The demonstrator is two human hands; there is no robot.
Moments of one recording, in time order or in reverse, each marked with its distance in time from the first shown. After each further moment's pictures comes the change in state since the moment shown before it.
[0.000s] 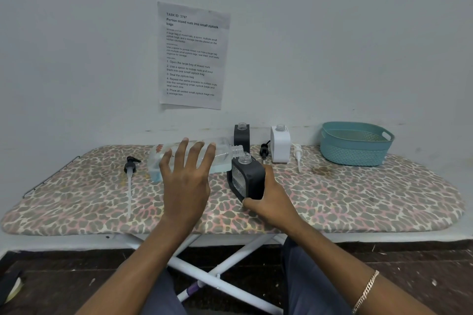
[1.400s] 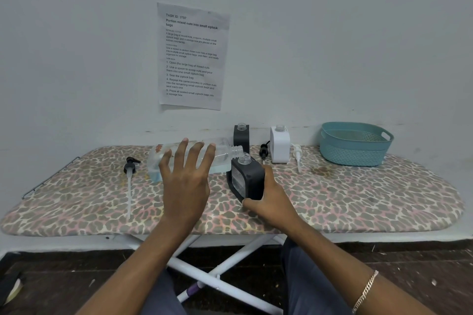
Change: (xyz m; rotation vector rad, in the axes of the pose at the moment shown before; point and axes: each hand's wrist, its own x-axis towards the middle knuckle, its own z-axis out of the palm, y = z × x) left_hand 0.000 0.000 0.000 -0.008 0.006 0.002; right_hand -0.002 -0.002 -0.001 -0.006 -0.004 -0.006
